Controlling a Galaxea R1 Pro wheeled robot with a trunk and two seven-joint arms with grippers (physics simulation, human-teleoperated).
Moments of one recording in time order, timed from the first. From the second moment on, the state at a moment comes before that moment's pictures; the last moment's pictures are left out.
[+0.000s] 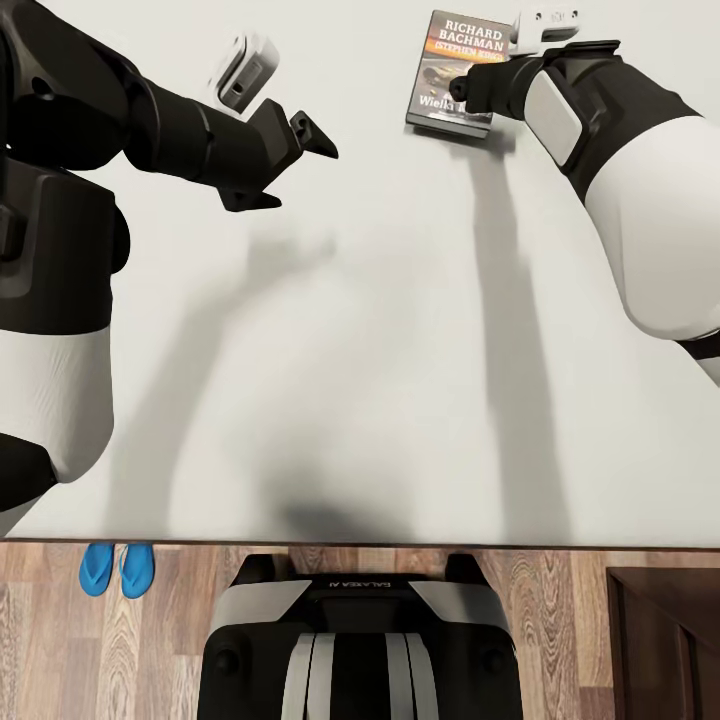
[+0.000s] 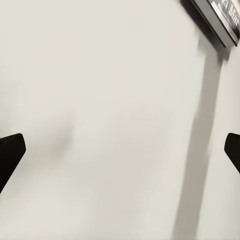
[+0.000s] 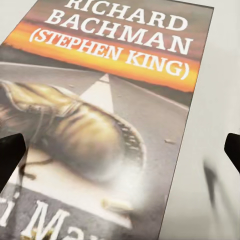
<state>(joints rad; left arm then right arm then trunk) -1.63 0.11 -0.38 -1.56 2.04 0.79 1.34 -2.08 0.06 -0.05 -0.20 0.08 0.28 0.07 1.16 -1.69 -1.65</state>
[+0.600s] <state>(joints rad) -1.63 0.11 -0.38 -1.56 2.04 0.79 1.34 -2.08 0.06 -0.05 -0.19 0.08 0.28 0.07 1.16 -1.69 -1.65</state>
